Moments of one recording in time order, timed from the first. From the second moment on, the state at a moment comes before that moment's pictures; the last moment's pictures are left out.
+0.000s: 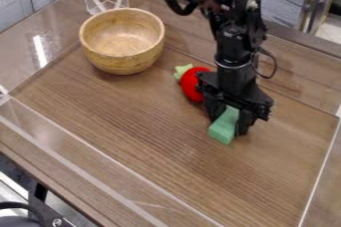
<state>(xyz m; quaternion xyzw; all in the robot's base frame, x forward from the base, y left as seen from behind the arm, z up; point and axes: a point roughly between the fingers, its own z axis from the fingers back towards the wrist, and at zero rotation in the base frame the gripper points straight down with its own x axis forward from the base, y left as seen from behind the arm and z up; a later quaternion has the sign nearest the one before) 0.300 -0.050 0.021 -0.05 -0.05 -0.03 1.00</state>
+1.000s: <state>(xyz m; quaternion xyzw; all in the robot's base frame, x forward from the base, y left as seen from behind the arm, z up) 0.285 -0.035 0.048 -0.05 -0.06 -0.06 0.99</state>
